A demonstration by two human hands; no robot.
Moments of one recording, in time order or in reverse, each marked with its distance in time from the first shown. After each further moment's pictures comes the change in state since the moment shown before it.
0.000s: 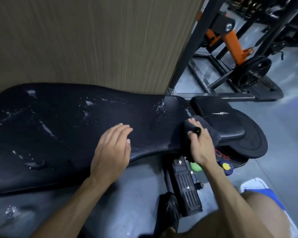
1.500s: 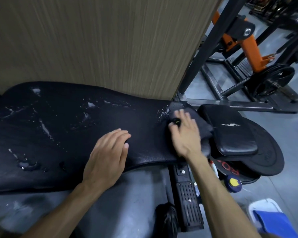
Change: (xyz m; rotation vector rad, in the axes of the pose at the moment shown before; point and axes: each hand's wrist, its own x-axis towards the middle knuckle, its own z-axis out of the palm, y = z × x) left_hand 0.006 0.001 0.004 0.015 -0.047 -0.073; right_hand 0.061 -0.034 0.039 -0.228 -0.093 -0.175
